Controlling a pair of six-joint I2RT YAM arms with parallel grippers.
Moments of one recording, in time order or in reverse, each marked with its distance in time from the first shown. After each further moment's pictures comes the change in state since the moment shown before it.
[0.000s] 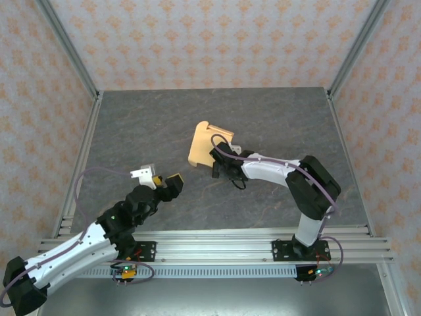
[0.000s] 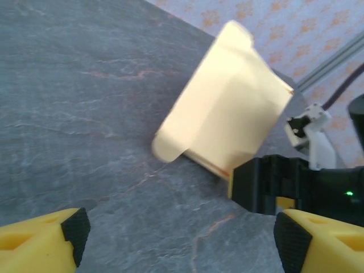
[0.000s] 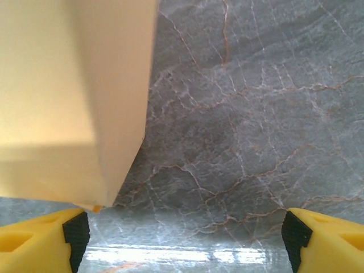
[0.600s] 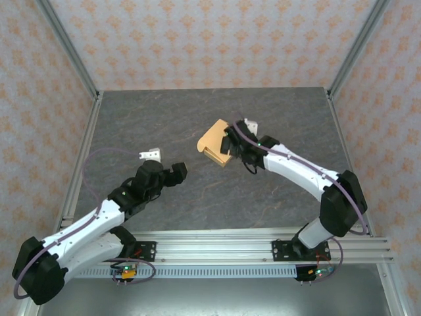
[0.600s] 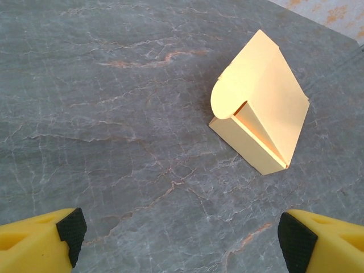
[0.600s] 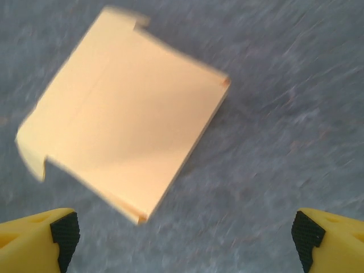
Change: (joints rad) left arm 0.200 0.371 0.229 -0.039 0.187 0.089; right arm -0.105 -0.223 0.146 -0.120 0.140 -0.052
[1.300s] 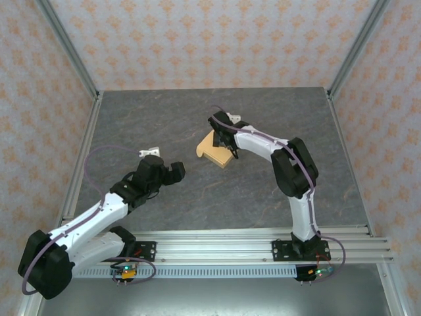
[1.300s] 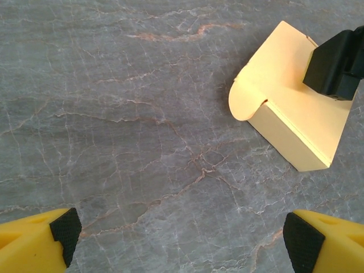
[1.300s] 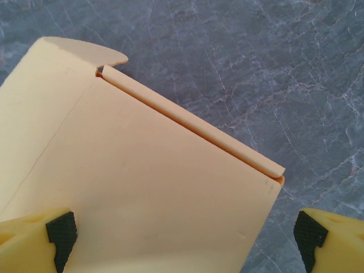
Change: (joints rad) left arm 0.081 0.074 0.031 -0.075 0.064 0.006; right arm -0.058 0.503 0.315 -0.005 0.027 -0.127
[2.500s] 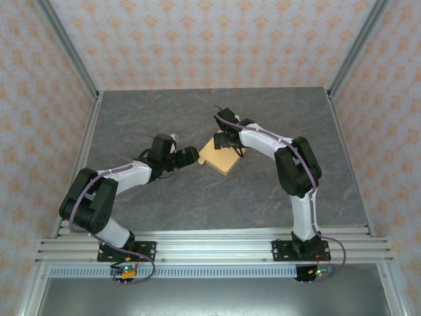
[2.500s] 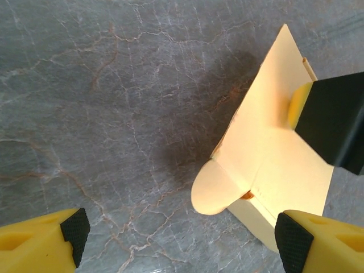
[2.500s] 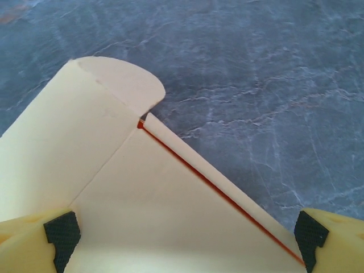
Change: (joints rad) left arm 0.154 0.576 0.182 0.357 0.417 -0.071; right arm -0.045 -0.010 -0.021 0.026 -0.174 -0.211
